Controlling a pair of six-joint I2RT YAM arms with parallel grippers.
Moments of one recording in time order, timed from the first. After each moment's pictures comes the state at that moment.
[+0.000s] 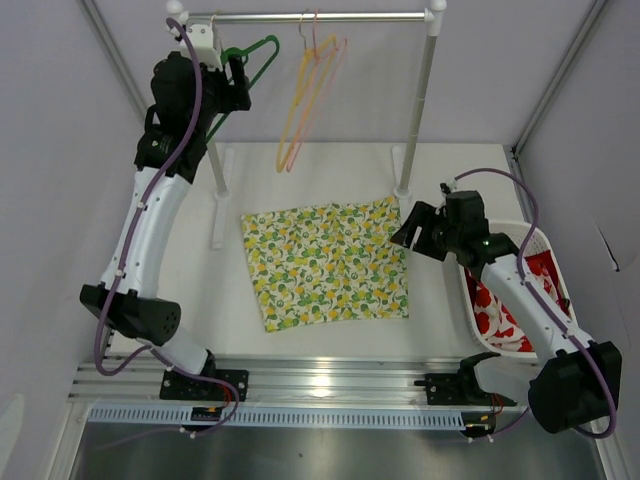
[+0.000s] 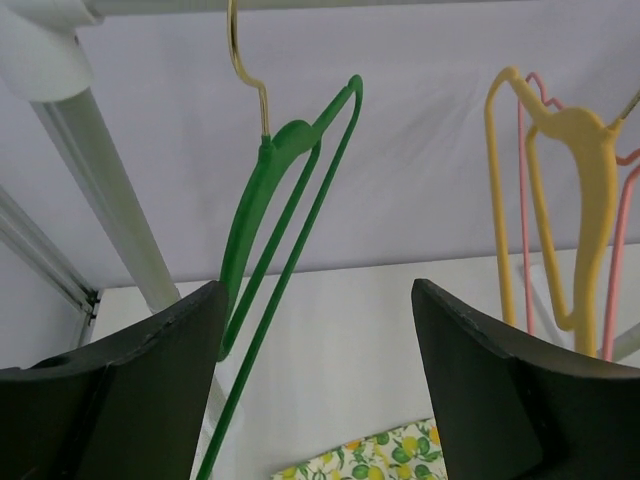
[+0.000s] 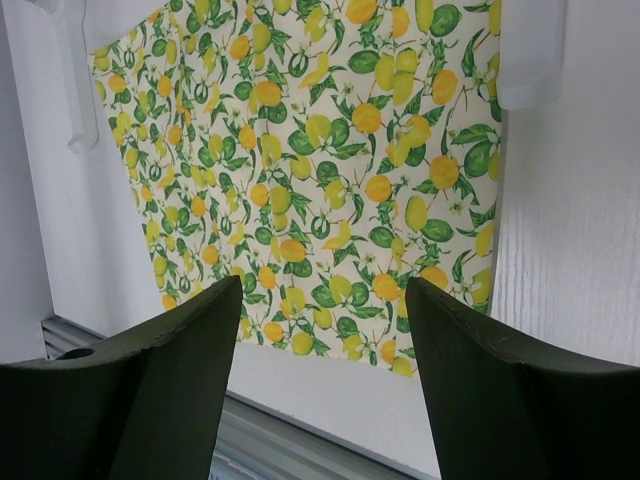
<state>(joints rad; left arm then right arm) -0.25 1.58 1.96 -0.41 -0.14 -0.03 0.29 1.16 0.94 -0.49 -0.23 0.60</state>
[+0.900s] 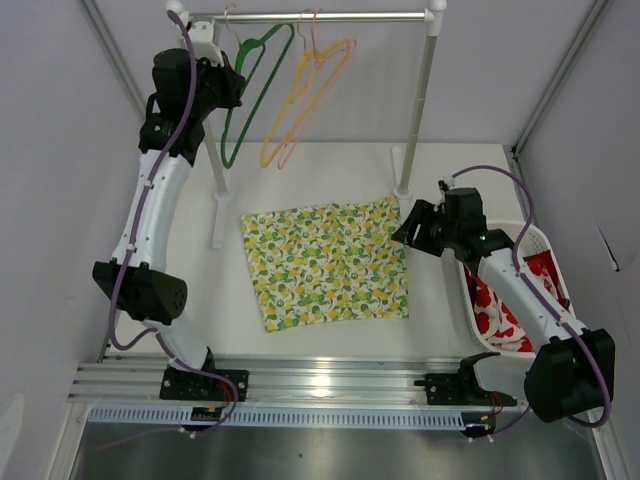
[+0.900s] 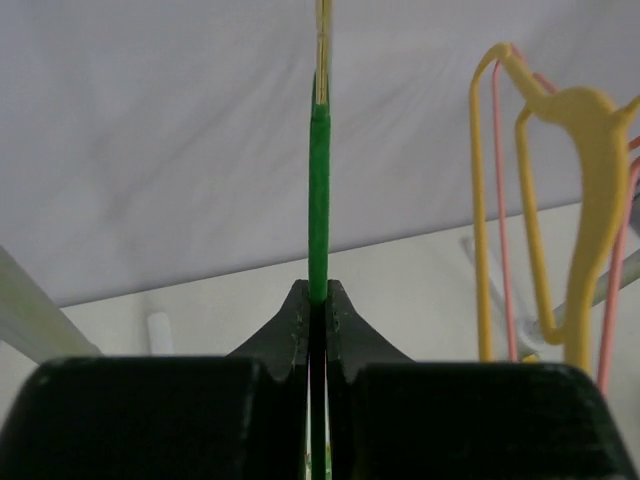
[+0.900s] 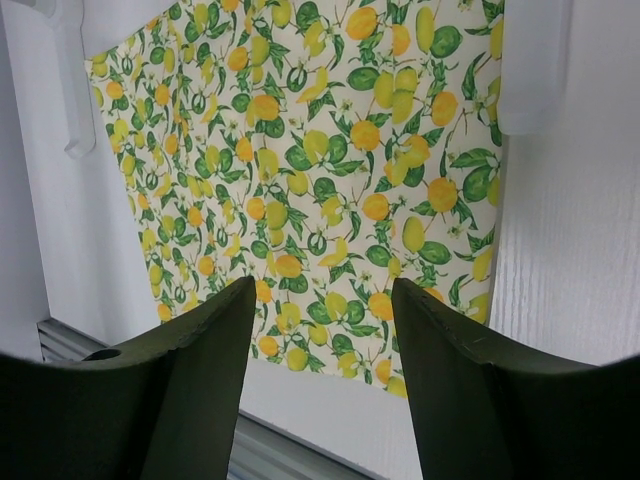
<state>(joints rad) -0.15 1.74 2.05 -0.40 0.15 -0.09 0.27 1.22 0.94 -0.43 -0.26 0.58</state>
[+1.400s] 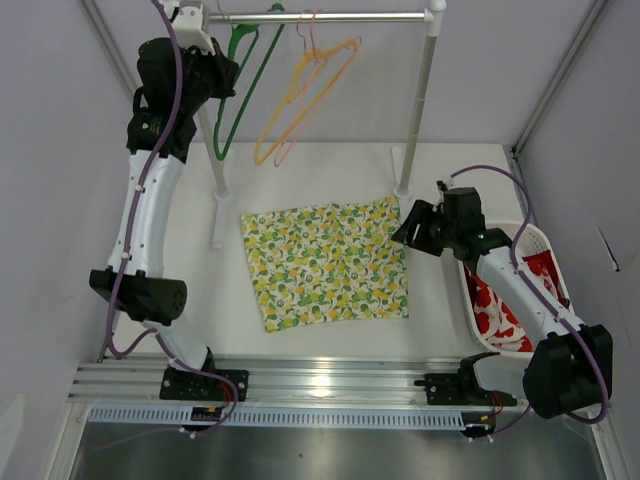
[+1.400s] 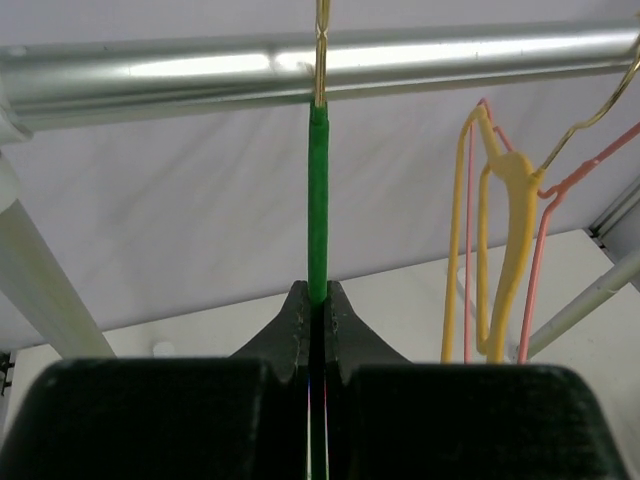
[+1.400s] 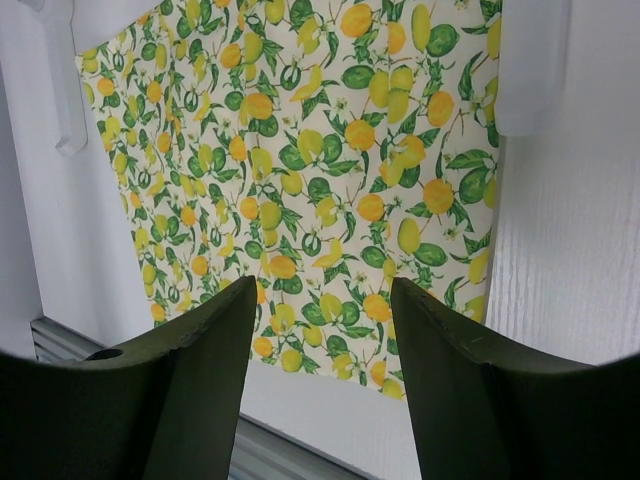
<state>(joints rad) -0.15 1.74 2.19 -0.46 0.16 -0.10 0.27 1.23 0.95 -0.43 -0.26 0.57</state>
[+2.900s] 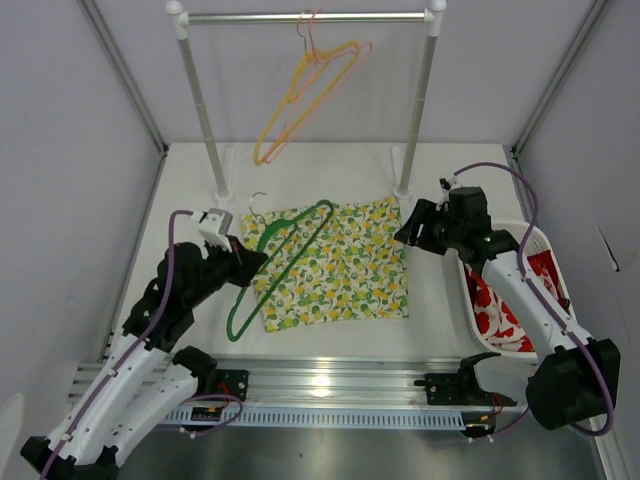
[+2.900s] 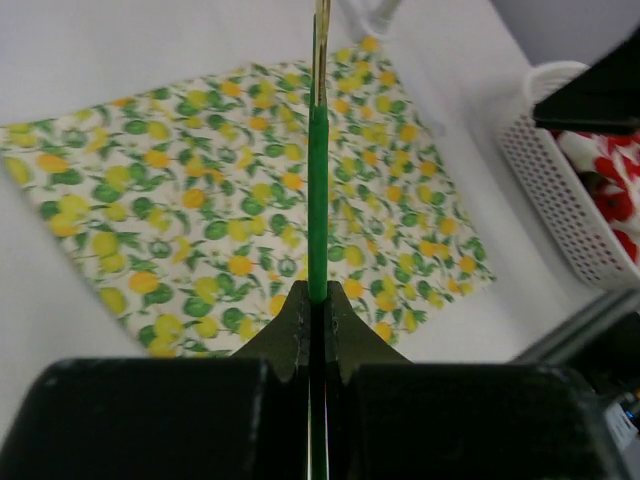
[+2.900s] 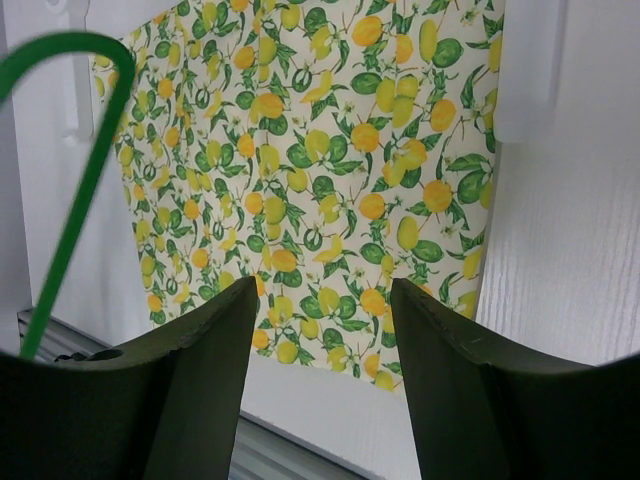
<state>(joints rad) -0.45 0.60 0.71 -0.42 0.12 -0.36 0.27 1.18 0.96 -0.47 -0.26 0.52</state>
